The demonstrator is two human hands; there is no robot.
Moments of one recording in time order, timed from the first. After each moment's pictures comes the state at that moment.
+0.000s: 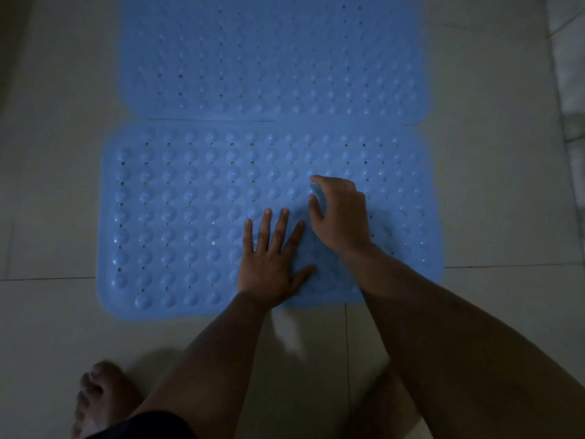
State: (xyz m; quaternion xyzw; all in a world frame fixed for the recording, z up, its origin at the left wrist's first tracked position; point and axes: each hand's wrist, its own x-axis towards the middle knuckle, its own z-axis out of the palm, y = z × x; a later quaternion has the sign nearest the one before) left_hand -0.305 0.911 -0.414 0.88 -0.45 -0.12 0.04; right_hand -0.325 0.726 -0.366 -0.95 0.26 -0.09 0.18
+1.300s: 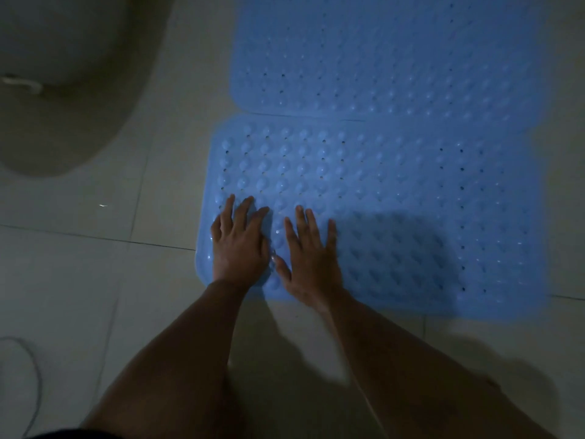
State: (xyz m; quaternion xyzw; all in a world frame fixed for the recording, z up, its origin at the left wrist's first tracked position) left_hand -0.209 1.065 -0.386 0.96 -0.27 -0.07 0.11; right_hand -0.306 0.926 -0.412 -0.98 0.09 0.10 0.11
